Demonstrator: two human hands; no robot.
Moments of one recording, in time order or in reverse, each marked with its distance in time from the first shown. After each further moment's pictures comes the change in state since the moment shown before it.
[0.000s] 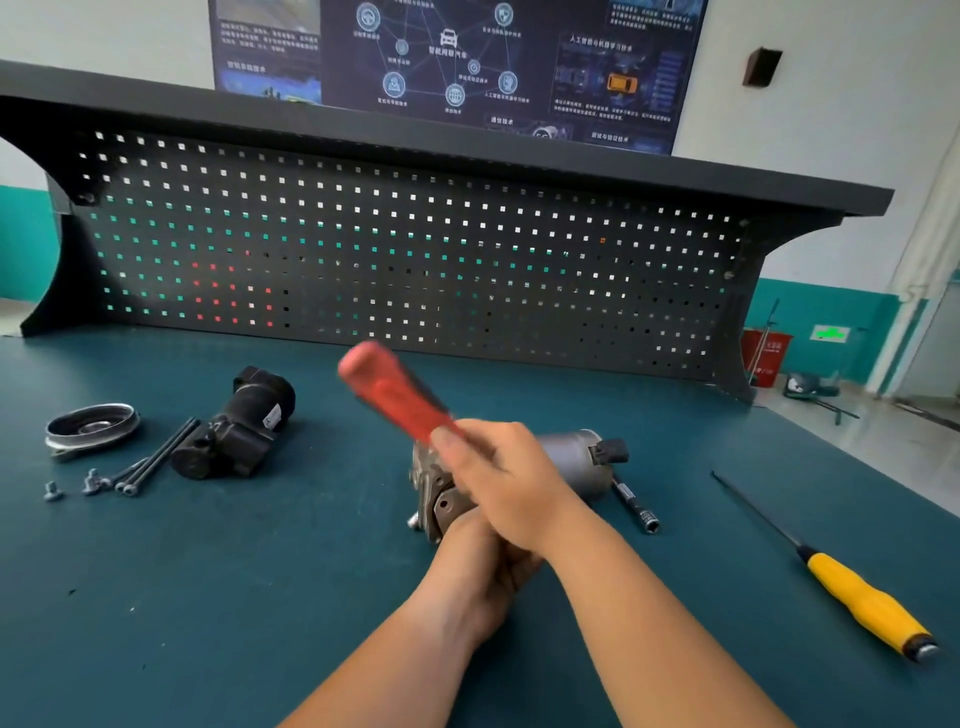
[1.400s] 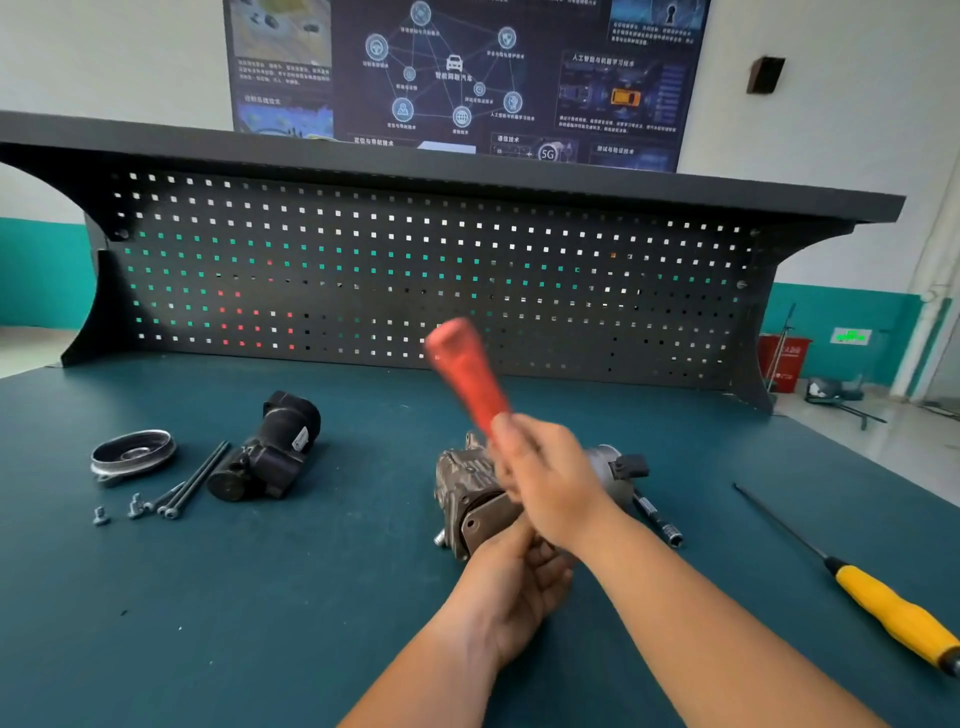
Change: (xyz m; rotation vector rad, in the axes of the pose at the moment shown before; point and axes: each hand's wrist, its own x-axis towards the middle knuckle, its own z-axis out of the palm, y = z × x) left_hand -0.014 0.009 0.002 0.005 -0.091 -0.151; right_hand 0.008 0.003 -0.007 0.117 0.136 0.026
